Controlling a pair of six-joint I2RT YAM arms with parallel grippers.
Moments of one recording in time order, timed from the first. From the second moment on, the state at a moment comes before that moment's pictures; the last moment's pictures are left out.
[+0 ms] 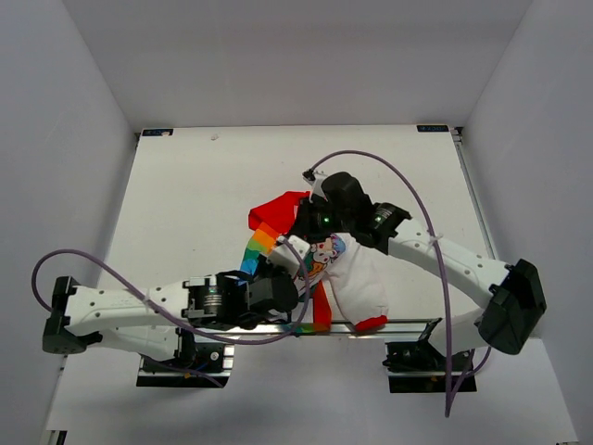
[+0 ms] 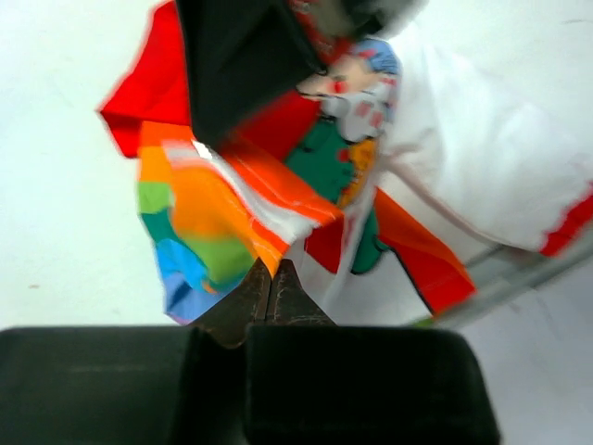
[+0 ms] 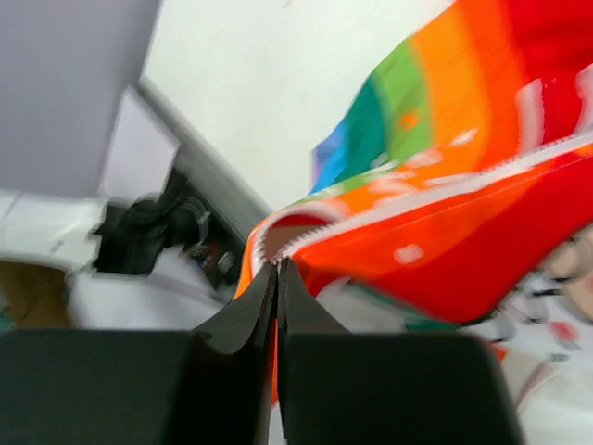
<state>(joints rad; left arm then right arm) -1.49 1.11 1.02 -0.70 -0.86 -0.49 0.86 1.38 1.17 -0.38 -0.32 0.64</state>
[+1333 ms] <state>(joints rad) -1.55 0.84 0.80 -0.74 -0.47 -0.77 0.45 1.67 1.33 -0.21 0.01 0.21</state>
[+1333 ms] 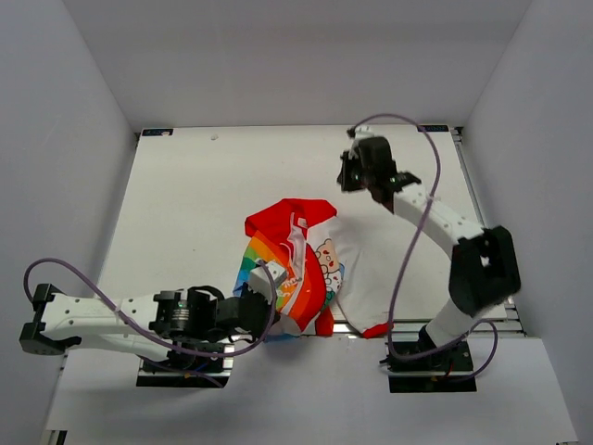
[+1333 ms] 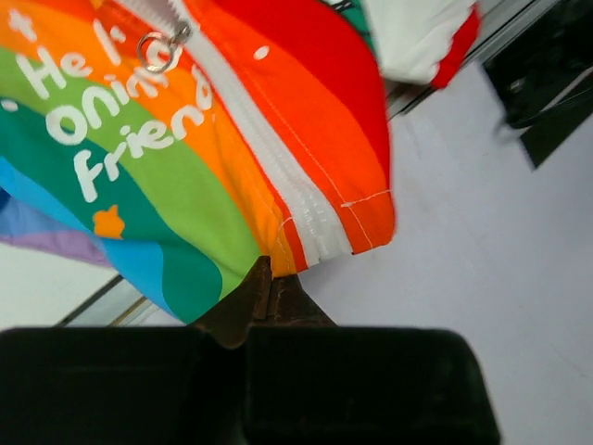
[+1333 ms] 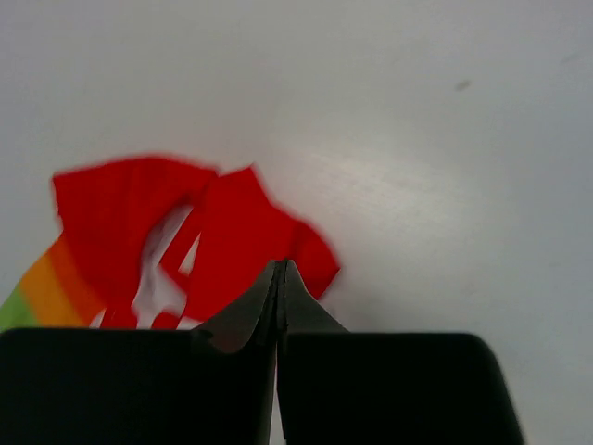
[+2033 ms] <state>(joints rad) -1.40 0.82 0.74 -0.70 -0.49 -0.97 0.72 1.51 0.93 -0.14 -0.23 0.22</state>
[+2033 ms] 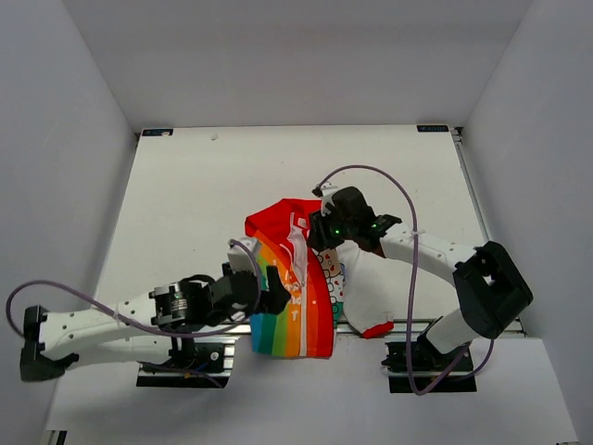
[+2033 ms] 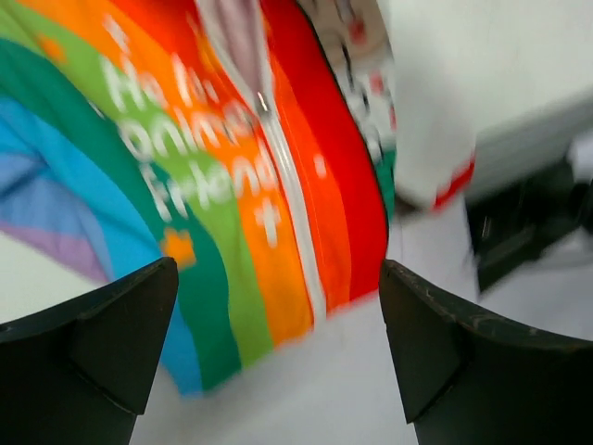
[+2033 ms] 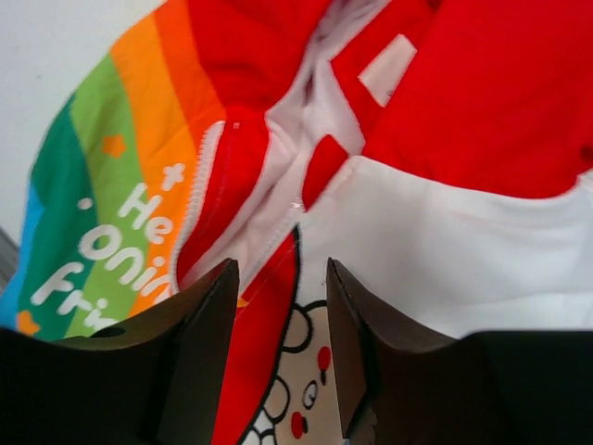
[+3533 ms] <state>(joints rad) -0.50 2.31 1.74 -0.15 0.20 -0.40 0.66 1.57 0.83 0.02 0.02 0.21</state>
